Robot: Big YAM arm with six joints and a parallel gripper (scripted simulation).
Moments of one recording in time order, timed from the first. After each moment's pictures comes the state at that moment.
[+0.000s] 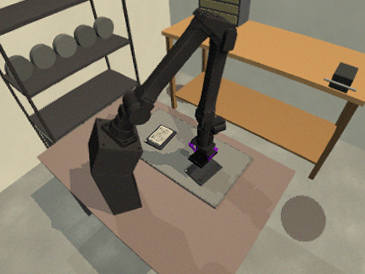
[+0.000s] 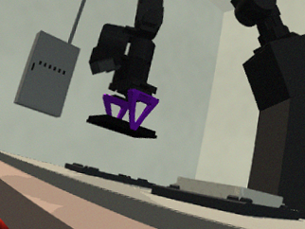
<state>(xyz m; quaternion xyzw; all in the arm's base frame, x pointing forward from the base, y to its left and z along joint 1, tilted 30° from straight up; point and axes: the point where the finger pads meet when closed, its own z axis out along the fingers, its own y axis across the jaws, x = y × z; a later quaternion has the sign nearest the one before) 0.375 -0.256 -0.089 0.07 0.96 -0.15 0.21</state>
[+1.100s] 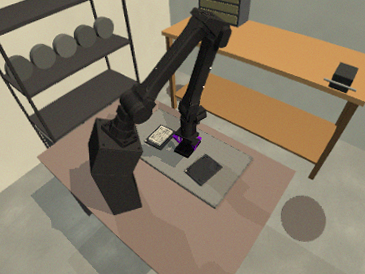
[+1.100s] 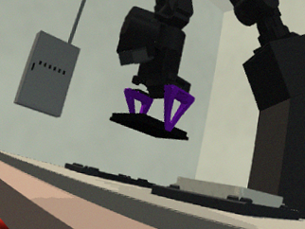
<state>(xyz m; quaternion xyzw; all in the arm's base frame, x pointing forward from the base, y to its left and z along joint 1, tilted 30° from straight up) 0.391 -0.163 -0.114 -0.01 0.97 -0.16 0.20</state>
